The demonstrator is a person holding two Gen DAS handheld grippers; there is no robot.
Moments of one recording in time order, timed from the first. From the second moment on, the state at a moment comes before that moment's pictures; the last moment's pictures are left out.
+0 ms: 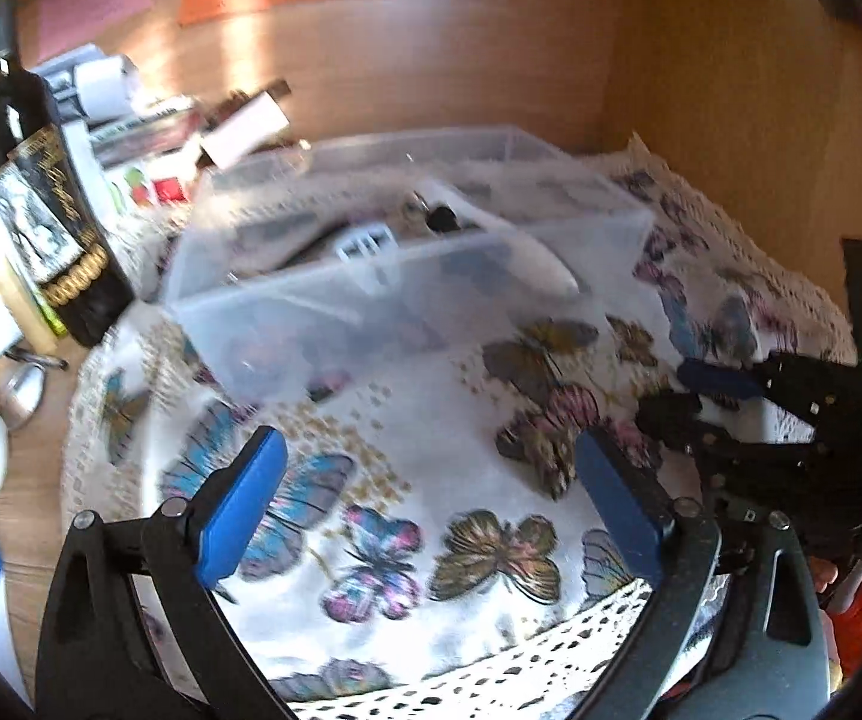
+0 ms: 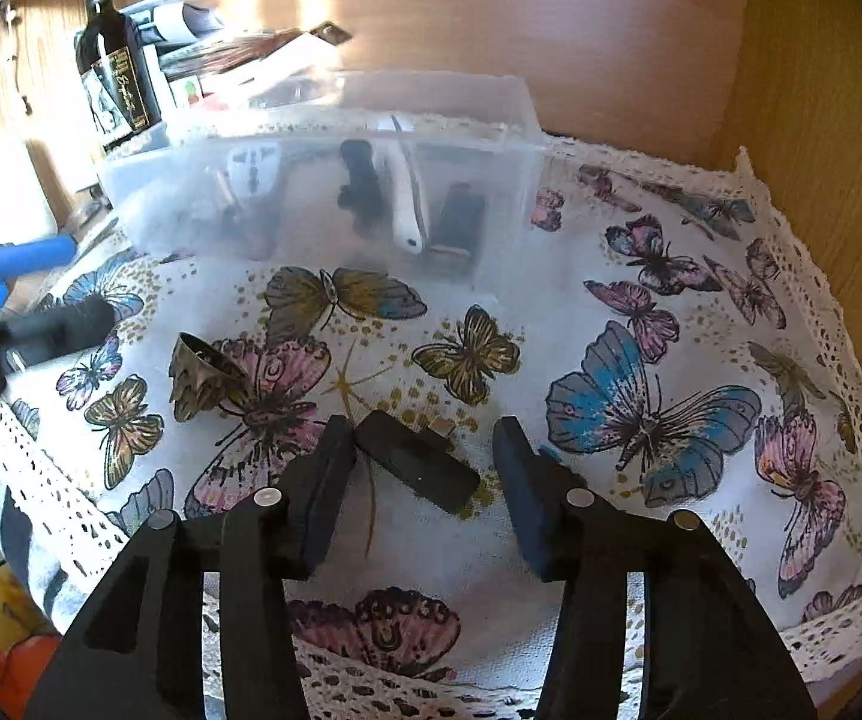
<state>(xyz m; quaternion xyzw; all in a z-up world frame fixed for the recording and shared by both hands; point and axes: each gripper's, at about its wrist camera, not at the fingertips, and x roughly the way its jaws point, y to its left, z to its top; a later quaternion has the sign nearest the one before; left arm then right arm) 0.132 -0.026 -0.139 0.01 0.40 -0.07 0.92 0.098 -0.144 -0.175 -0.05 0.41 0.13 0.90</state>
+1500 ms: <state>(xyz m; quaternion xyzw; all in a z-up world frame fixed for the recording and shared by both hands) 0.158 0.028 -0.061 -0.05 0.29 -0.04 0.95 0.138 -0.107 -0.056 -0.03 0.24 0.17 0.96</state>
